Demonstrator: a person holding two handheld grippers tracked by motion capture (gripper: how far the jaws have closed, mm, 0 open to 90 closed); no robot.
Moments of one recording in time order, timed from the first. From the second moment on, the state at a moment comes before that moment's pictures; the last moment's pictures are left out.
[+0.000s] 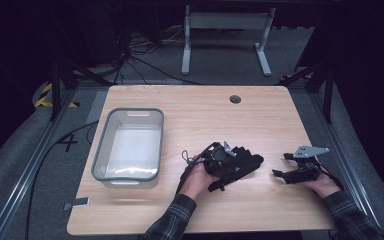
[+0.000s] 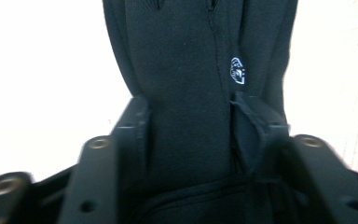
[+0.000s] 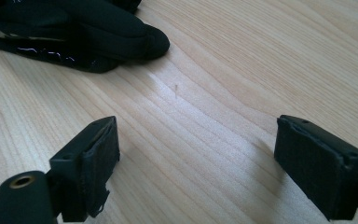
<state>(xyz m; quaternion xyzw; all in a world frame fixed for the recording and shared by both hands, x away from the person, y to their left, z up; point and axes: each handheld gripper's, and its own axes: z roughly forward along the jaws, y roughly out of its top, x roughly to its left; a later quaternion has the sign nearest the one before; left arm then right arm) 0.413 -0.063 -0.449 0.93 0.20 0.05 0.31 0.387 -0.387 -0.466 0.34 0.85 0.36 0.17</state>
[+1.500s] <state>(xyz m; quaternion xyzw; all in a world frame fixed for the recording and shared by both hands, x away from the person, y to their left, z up) 0.405 -0.006 -0.362 0.89 0.28 0.09 0.34 0.388 -0.388 -0.467 0.35 0.85 0.36 0.16</state>
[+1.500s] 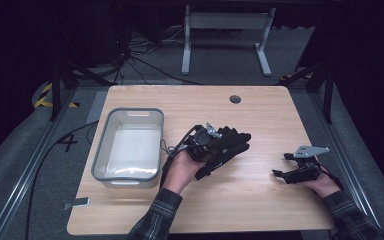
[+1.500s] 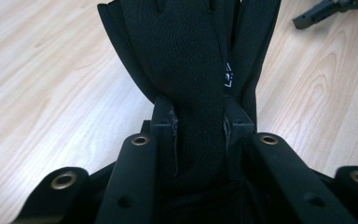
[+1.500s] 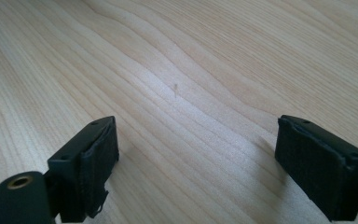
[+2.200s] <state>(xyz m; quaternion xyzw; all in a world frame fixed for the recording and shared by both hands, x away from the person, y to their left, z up) 0.414 0.078 -0.328 0.86 0.35 0.13 0.36 0.388 -0.388 -0.467 0.35 0.85 0.36 0.16</state>
